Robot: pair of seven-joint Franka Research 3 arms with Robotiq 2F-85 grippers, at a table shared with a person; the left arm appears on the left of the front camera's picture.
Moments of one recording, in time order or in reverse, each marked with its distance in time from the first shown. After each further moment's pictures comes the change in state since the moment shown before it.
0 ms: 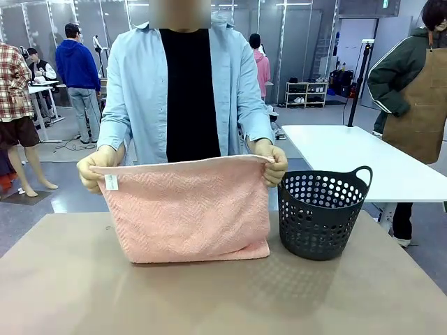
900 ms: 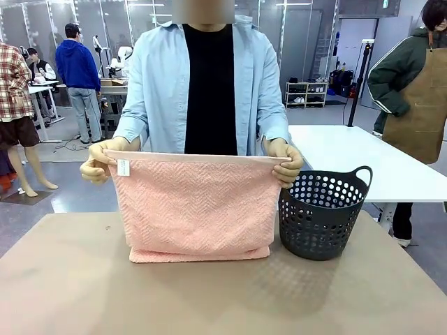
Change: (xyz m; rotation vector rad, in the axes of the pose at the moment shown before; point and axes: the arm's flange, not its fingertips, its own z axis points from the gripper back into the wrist) left arm 0.001 -0.003 0.000 0.033 0.023 -0.016; right arm 0.003 0.003 0.000 -0.013 0.014 0.012
